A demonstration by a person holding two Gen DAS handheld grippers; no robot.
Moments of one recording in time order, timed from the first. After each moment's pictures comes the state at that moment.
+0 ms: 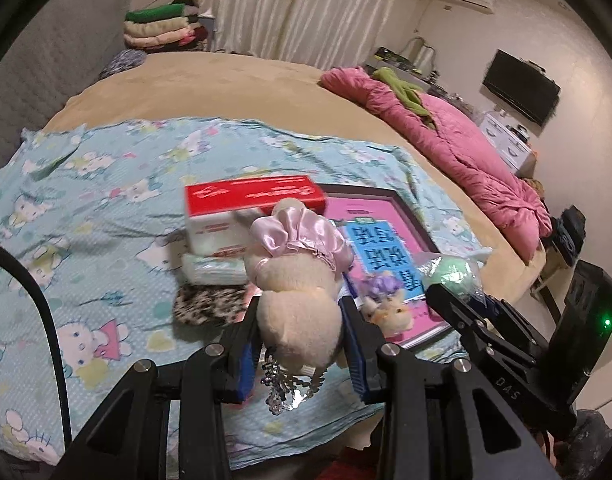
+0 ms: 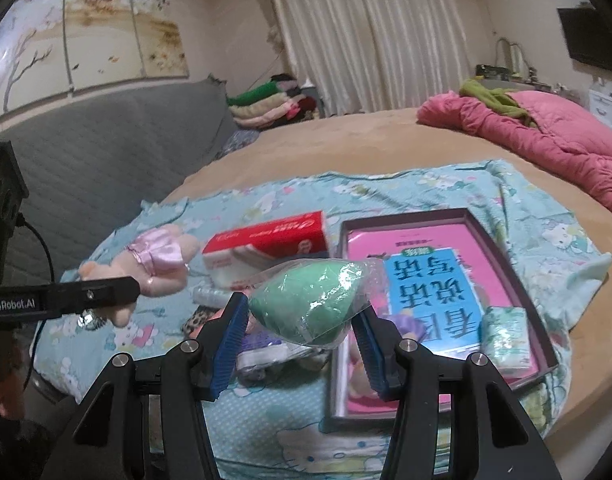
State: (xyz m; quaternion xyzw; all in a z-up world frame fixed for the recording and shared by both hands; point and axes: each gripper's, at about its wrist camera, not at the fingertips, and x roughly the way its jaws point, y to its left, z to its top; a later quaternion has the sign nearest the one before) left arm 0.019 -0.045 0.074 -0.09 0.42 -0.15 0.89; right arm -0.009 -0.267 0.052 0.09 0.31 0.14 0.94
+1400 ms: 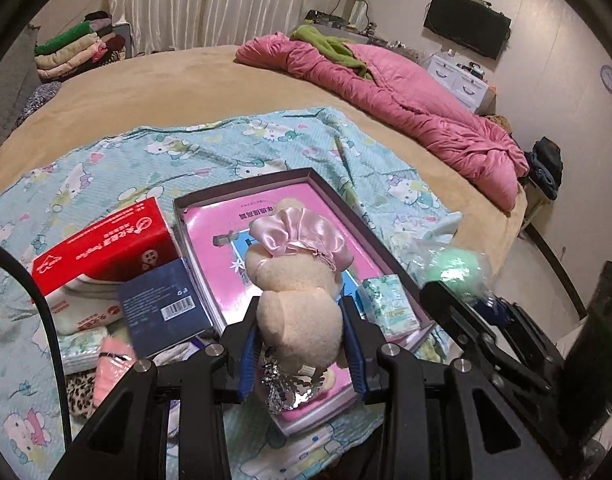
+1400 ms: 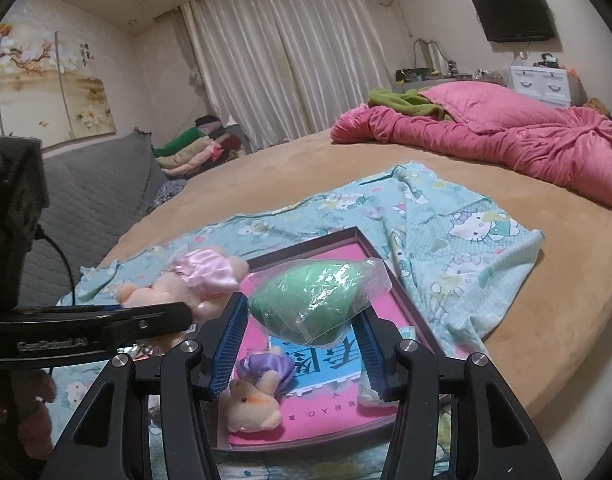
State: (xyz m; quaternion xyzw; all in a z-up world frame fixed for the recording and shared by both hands) left arm 0.094 -0.201 0.054 -0.01 0.45 -0.23 0.86; right arm -0.002 -0.370 0.046 0.14 0.27 0.02 0.95
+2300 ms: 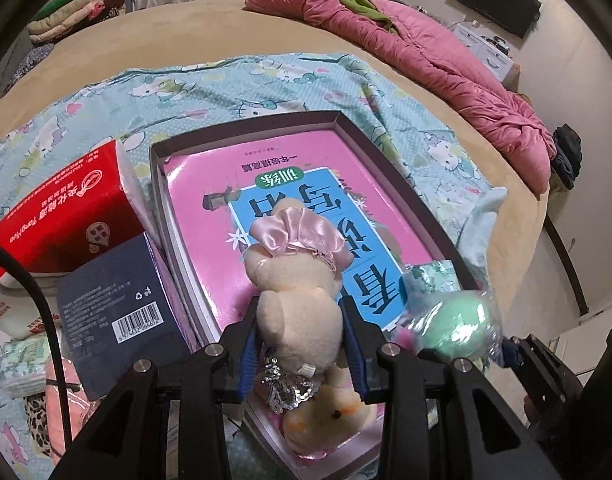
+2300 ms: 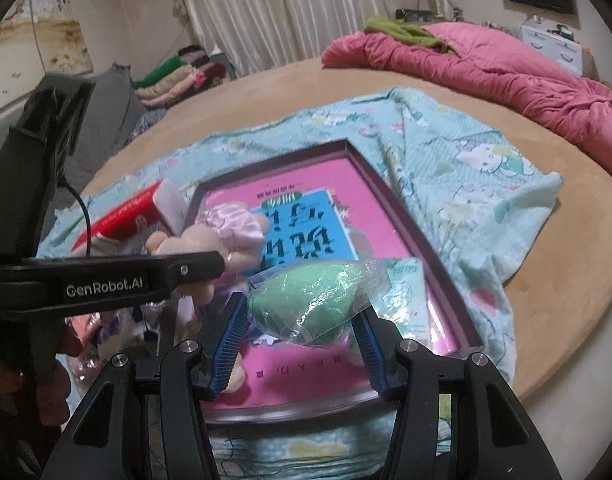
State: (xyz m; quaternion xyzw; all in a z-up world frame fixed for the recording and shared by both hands) left arm 0.149 -0.219 -0.017 -0.01 0.52 -0.22 0.82; right arm 0.037 -0.361 -0.016 0.11 0.42 0.02 0.90
